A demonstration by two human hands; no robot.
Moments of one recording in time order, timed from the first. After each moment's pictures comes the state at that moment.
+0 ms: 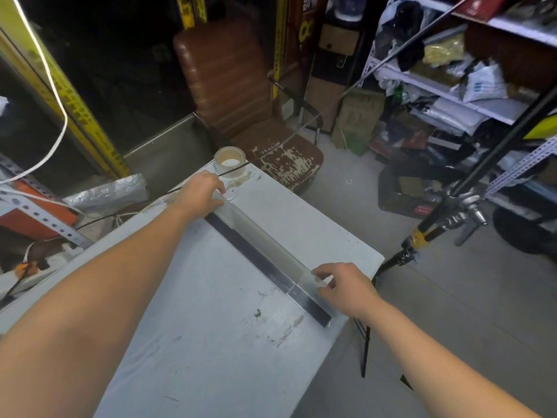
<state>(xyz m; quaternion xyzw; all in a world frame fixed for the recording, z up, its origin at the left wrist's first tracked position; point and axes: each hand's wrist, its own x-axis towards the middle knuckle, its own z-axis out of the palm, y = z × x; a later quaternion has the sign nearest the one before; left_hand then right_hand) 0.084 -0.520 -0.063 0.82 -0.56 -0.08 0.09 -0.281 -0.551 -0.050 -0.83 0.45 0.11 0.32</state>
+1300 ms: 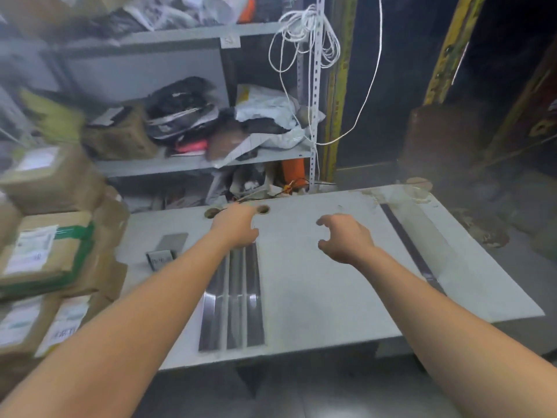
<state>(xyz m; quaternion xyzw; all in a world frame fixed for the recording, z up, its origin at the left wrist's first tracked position) -0.129 0.002 0.077 0.98 -0.19 -0.03 0.02 -0.232 -0.222 0.081 -0.98 0.08 0.01 0.16</state>
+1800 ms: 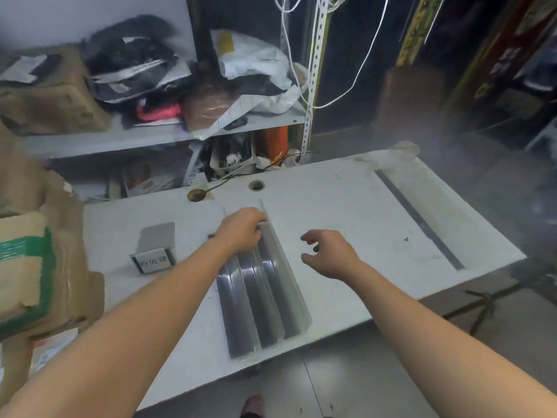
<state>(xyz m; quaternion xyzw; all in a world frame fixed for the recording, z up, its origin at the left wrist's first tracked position) -0.051 0.077 -0.017 0.92 -0.36 -0.10 0.12 -0.198 -0.096 -0.004 -0.94 0.18 0.08 0.27</state>
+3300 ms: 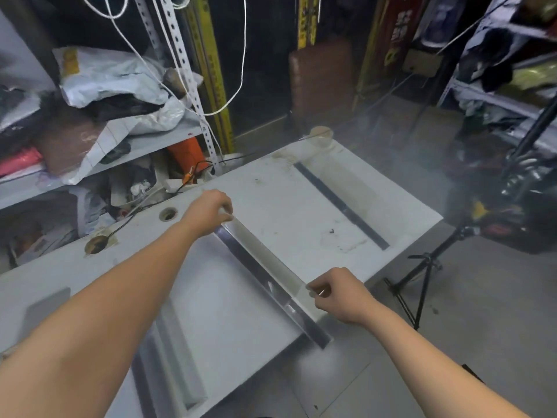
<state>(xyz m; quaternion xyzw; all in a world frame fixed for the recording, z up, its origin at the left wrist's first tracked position) -0.004 -0.127 -0.017 0.87 -0.46 -0.08 0.12 -0.323 -0.253 -0.030 -0.88 0.28 0.10 0.36</state>
